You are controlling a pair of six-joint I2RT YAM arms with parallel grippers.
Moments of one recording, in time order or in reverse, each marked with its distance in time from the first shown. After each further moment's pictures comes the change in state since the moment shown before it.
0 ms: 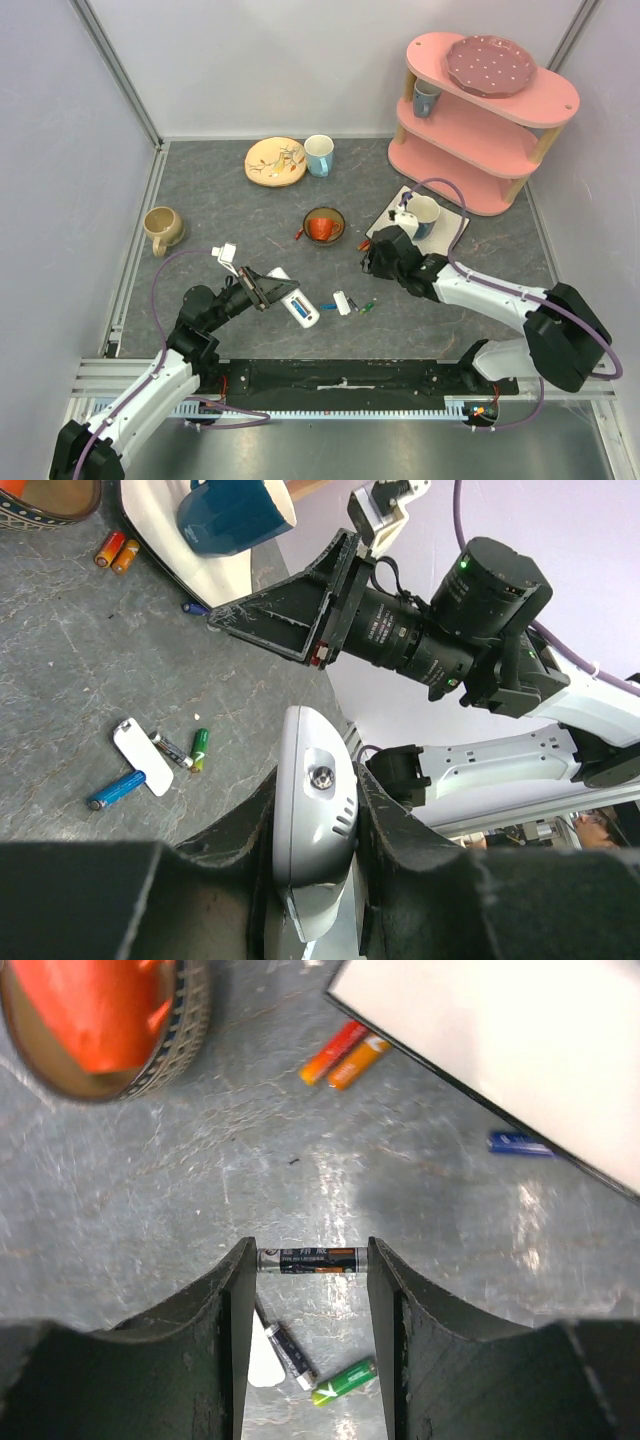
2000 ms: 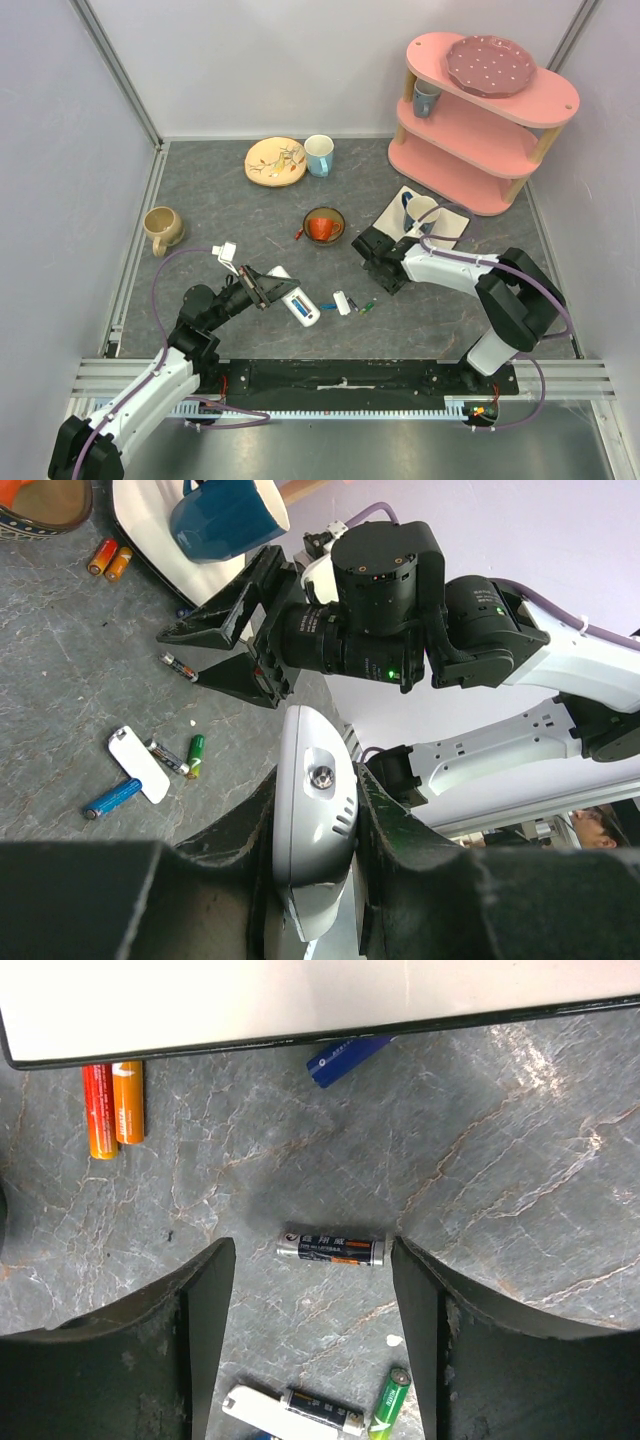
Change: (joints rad) left arm 0.000 0.036 -0.001 0.053 0.005 0.000; right arm 0.012 0.267 0.177 -0.407 0.163 0.764
